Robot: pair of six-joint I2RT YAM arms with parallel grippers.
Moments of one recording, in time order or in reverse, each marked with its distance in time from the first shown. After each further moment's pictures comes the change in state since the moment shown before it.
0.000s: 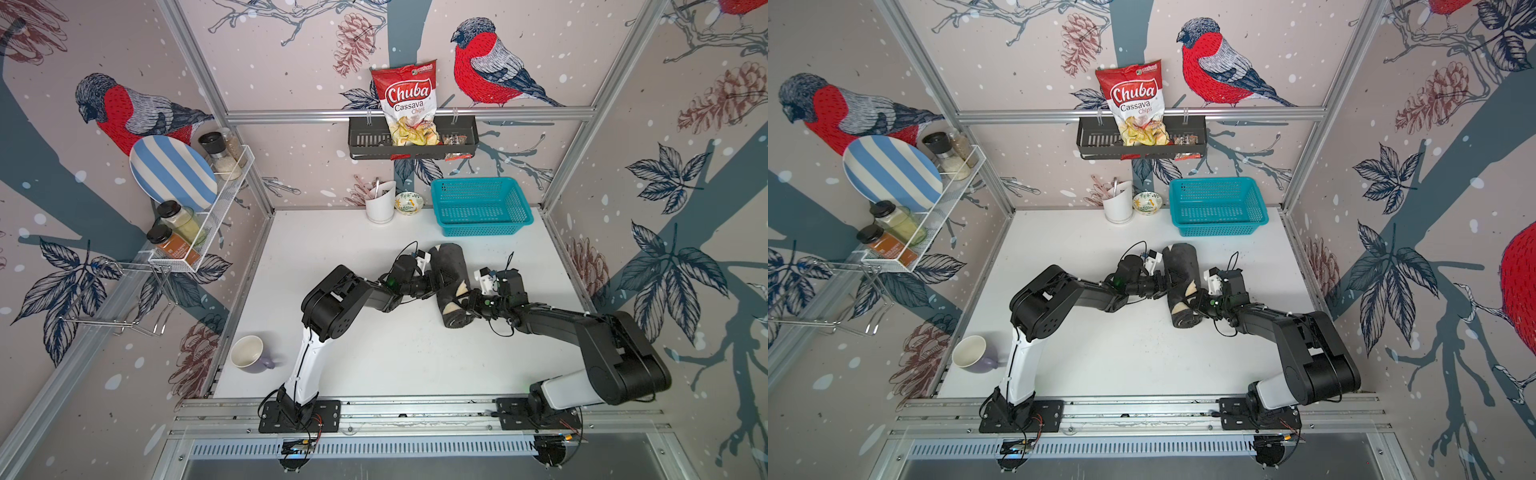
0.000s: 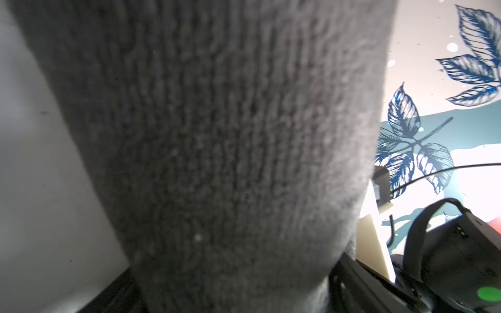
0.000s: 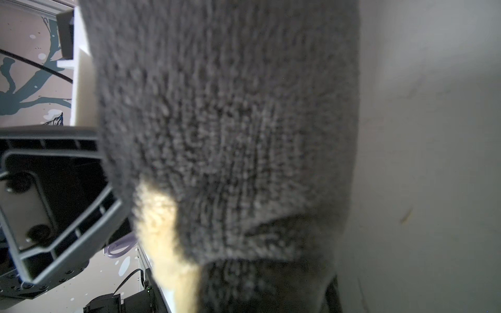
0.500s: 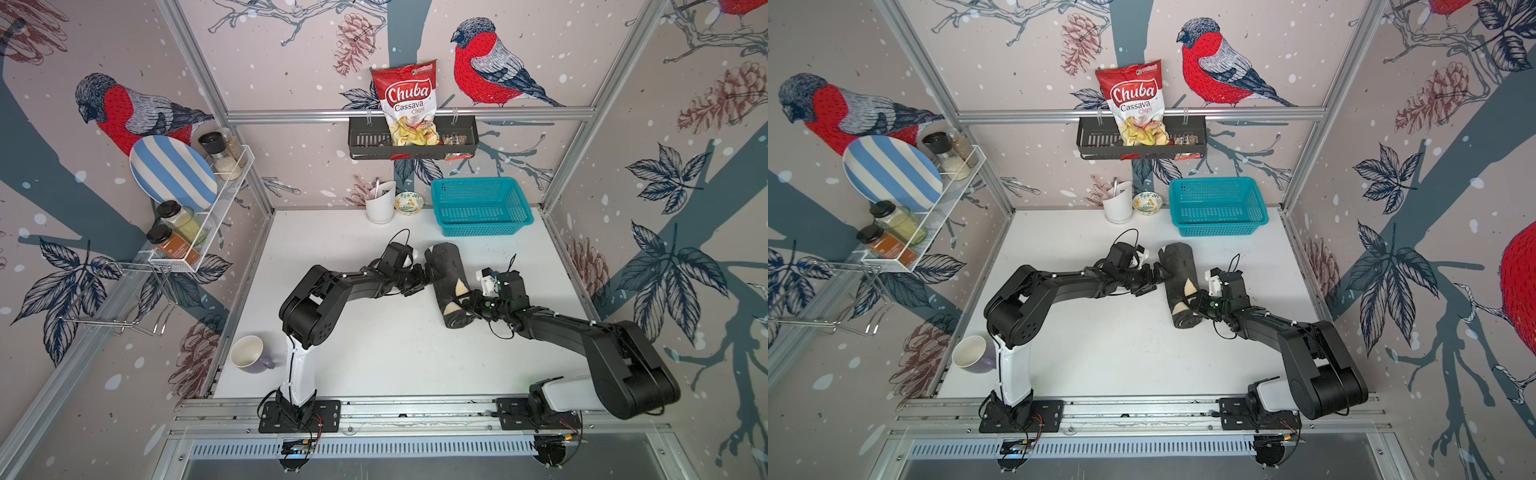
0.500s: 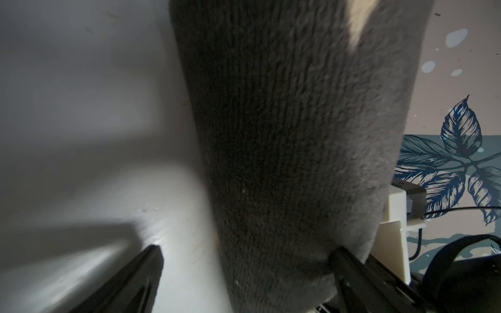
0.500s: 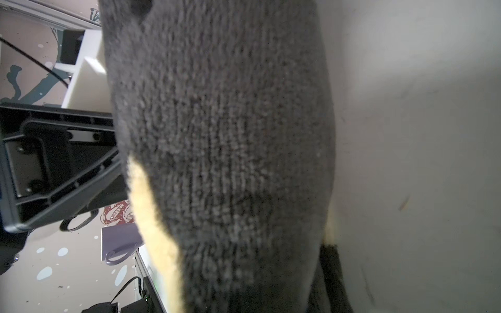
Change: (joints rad) left arm 0.070 -0.132 0.068 -0.482 -0.013 0.106; right arm 0.011 -0.069 -0.036 0.014 0.048 0.031
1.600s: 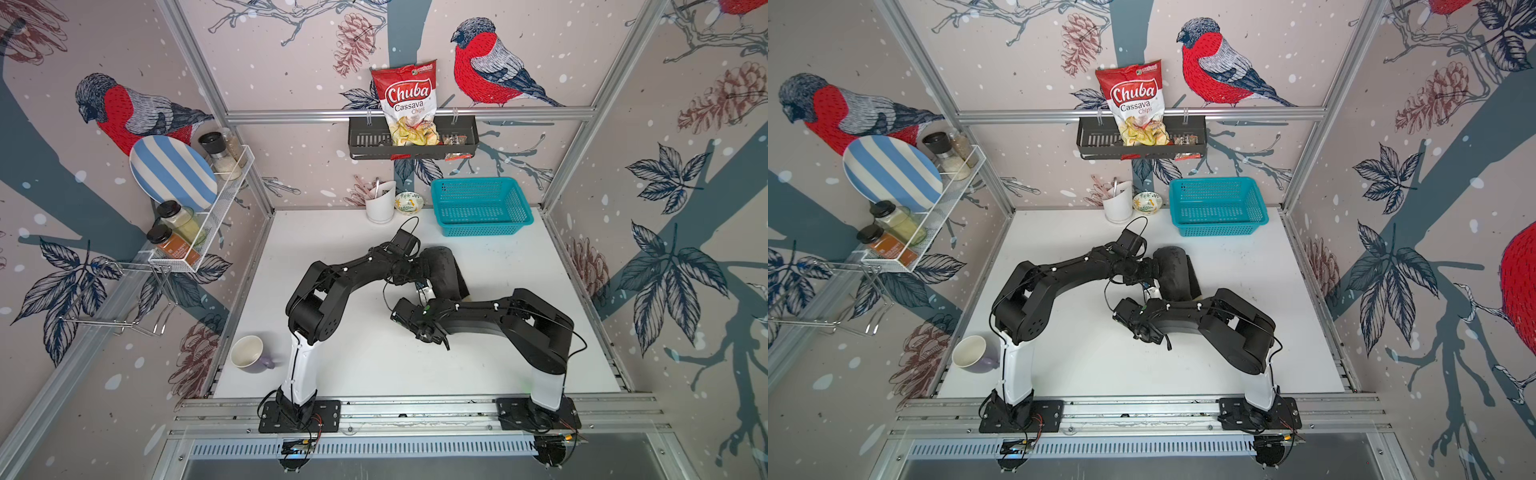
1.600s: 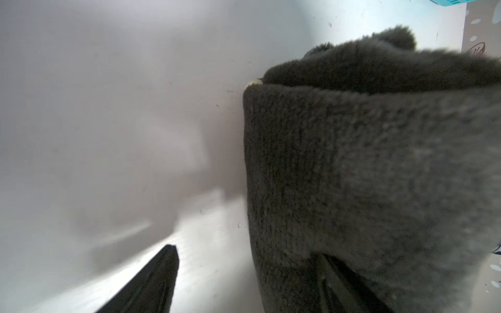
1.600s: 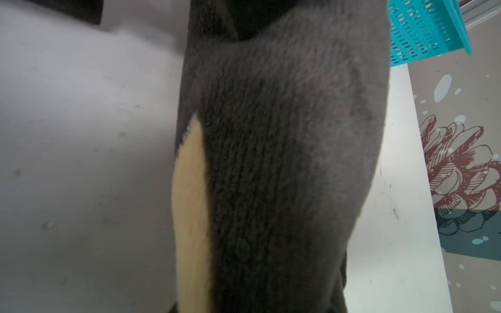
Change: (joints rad) left arm 0.021 0.008 0.293 -0.614 -0.307 0.274; right arm 0.809 0.503 0.661 -0.878 1.414 -0.009
